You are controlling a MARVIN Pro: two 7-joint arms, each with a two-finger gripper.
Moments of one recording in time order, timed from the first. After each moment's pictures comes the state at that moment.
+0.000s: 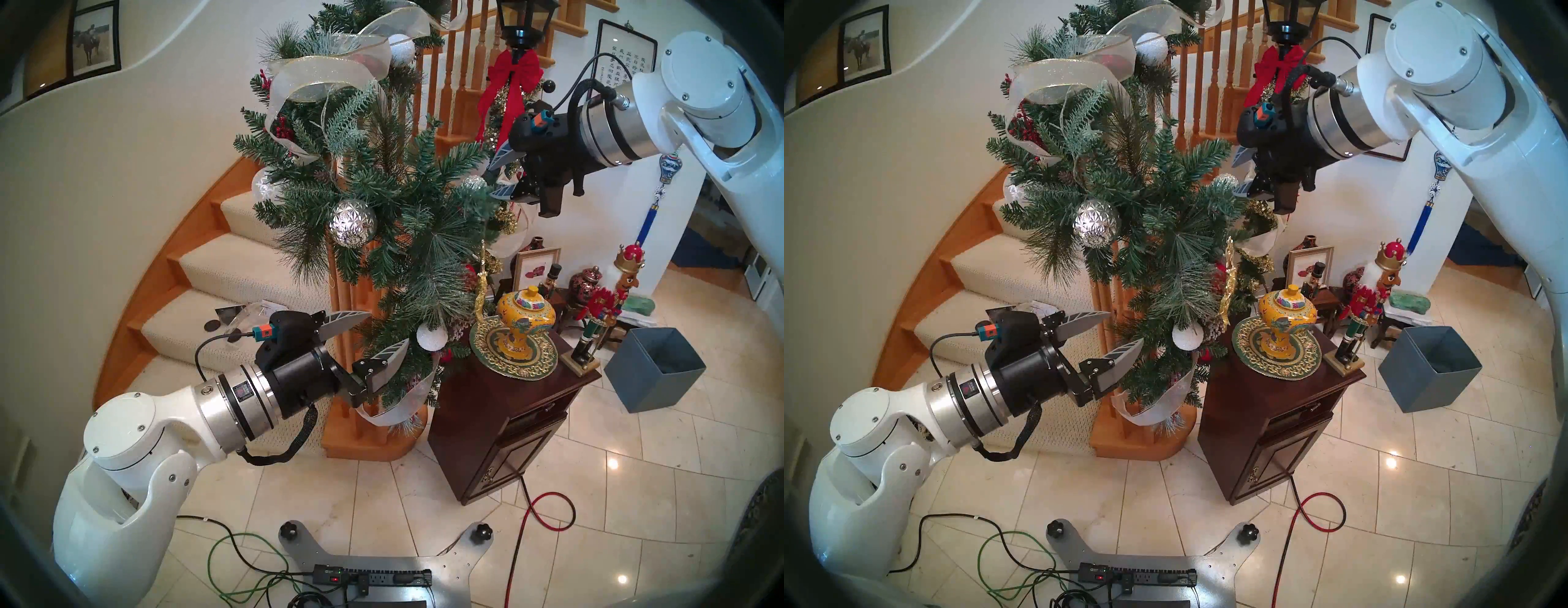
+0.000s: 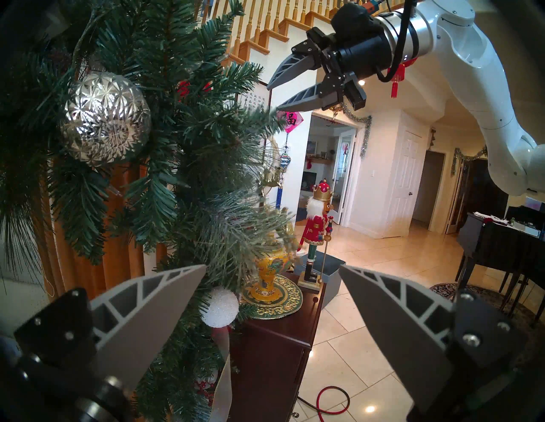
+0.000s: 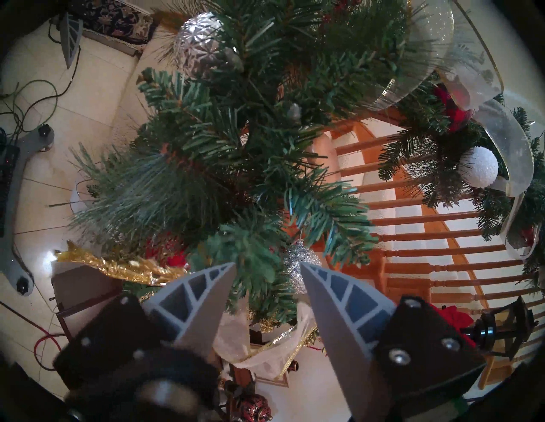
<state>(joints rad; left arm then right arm) 2.08 -1.06 -1.68 -2.42 -0.61 0.35 -0.52 -0.15 -0.47 0.72 -2.01 0.08 0.63 1.15</state>
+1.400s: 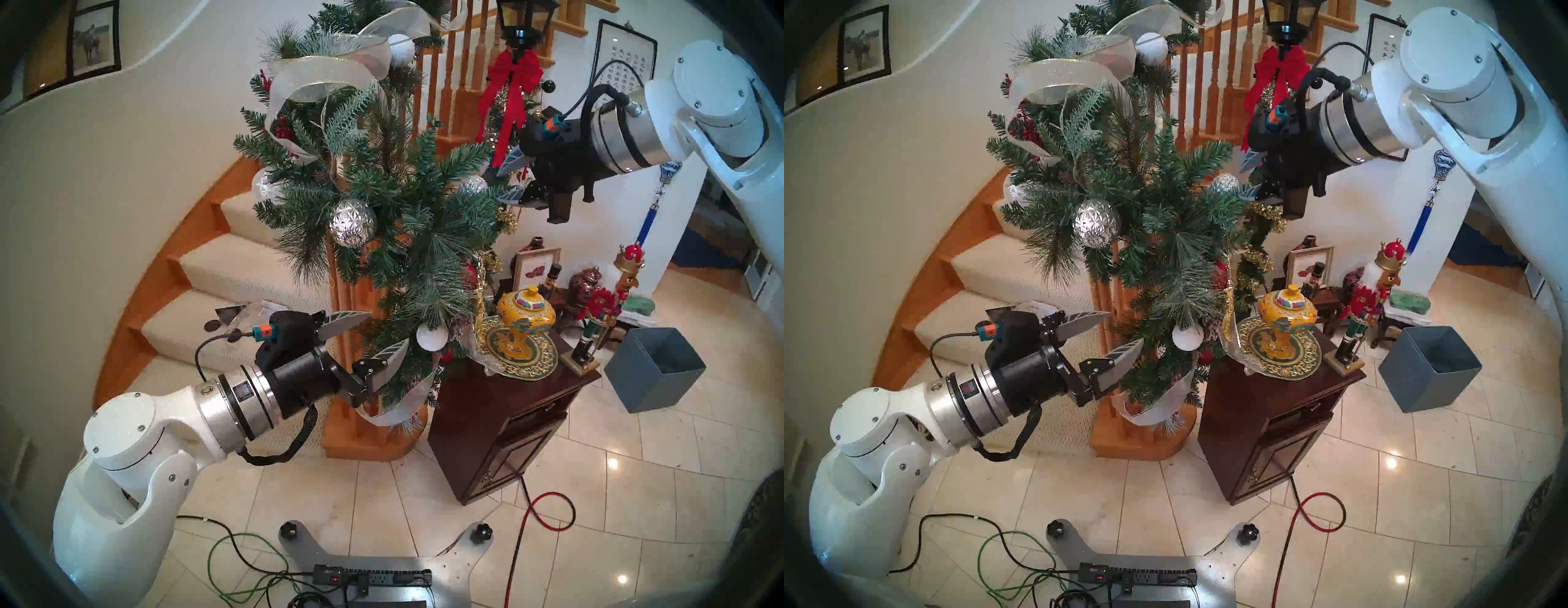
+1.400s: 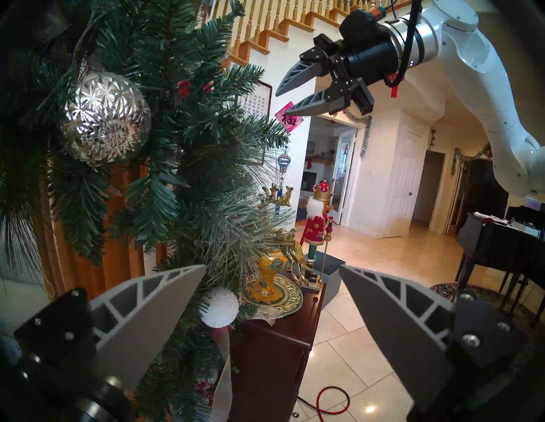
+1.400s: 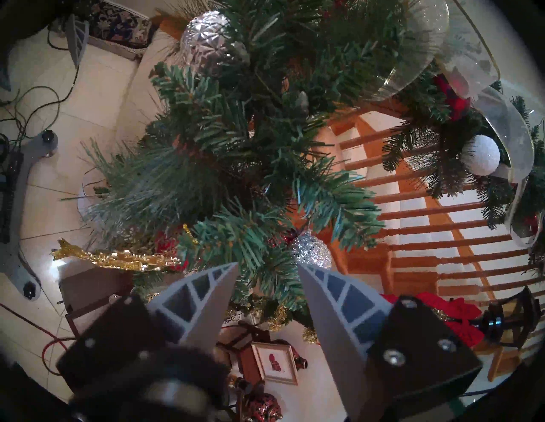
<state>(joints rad) 2.08 -1.06 -1.68 -2.42 -0.61 0.35 -0.52 -0.18 -0.41 0.73 -2.03 0.15 0.64 1.12</state>
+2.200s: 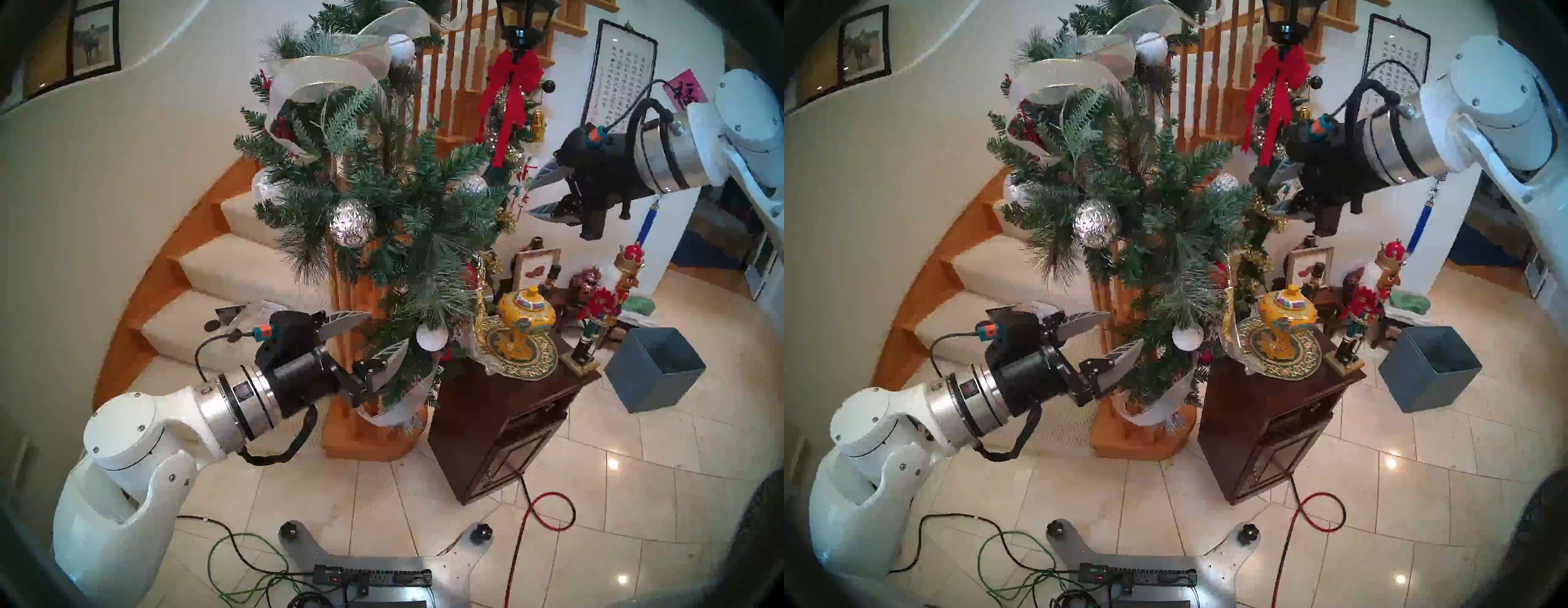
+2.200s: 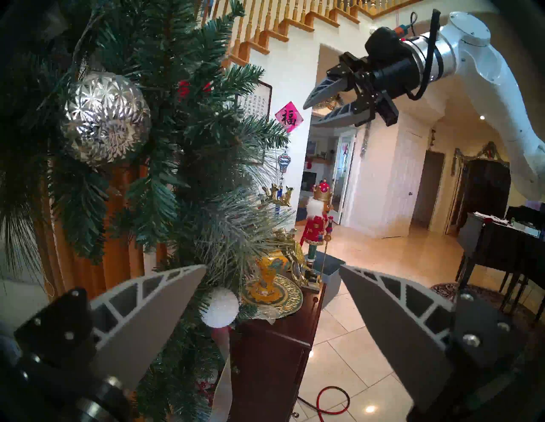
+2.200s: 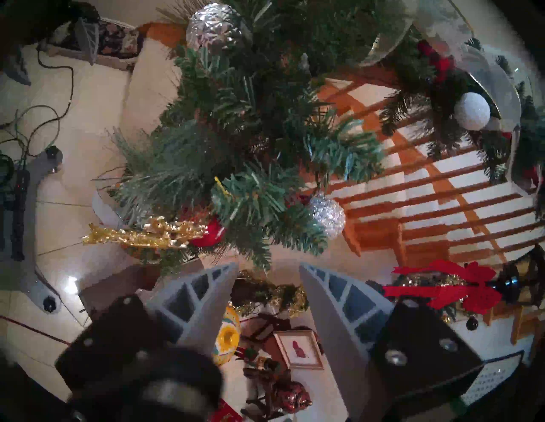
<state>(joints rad) 2.08 -1.06 -1.68 -2.42 -0.61 0.35 -0.52 -0.28 -0.21 0.84 -2.09 0.34 0.67 1.04</state>
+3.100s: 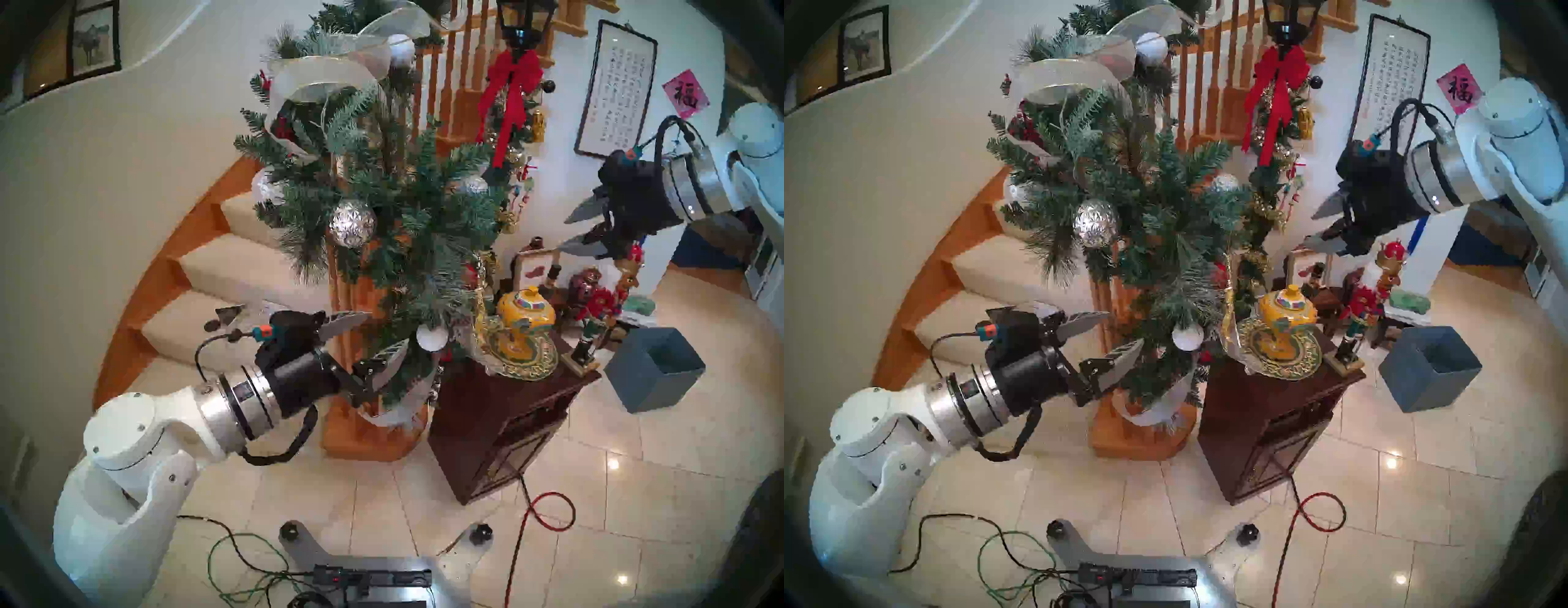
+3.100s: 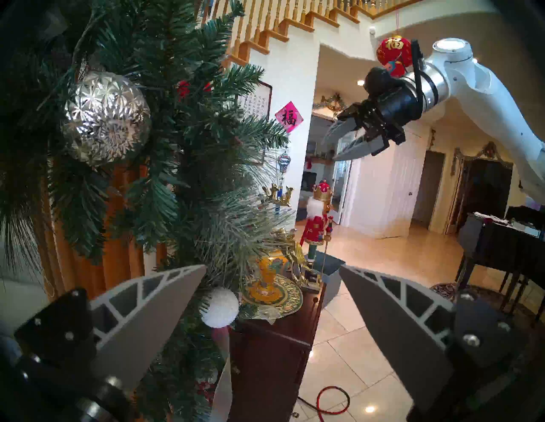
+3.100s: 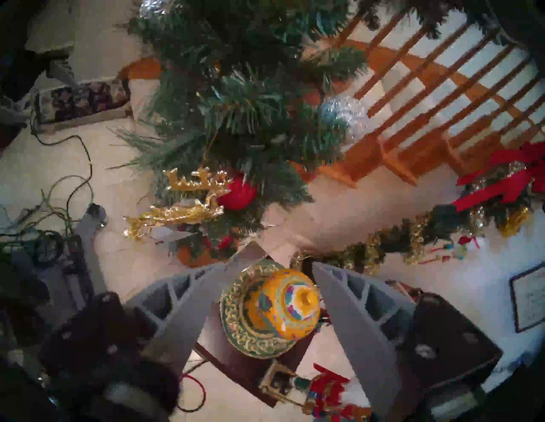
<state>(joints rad) 2.08 -1.06 -1.68 -2.42 -0.61 0.35 -0.52 -0.50 -0.13 0.95 -1.95 0.60 0.82 1.01</state>
